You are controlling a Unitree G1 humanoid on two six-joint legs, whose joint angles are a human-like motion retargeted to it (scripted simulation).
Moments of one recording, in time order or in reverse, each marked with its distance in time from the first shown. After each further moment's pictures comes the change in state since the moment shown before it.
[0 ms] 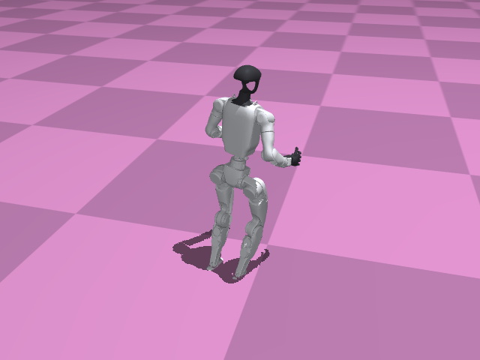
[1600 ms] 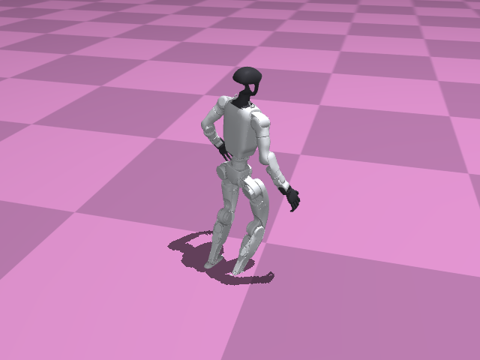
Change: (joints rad) left arm 0.384 0.100 0.178 0.427 0.320 0.230 -0.244; right arm -0.220 -0.006 -0.030 0.855 -0.334 0.234 0.046; waist 0.009 -0.017 0.143; left_leg 0.290 0.000 0.184 -0.023 -0.035 0.026; right_leg 0.170 0.003 0.118 0.067 -0.063 0.078
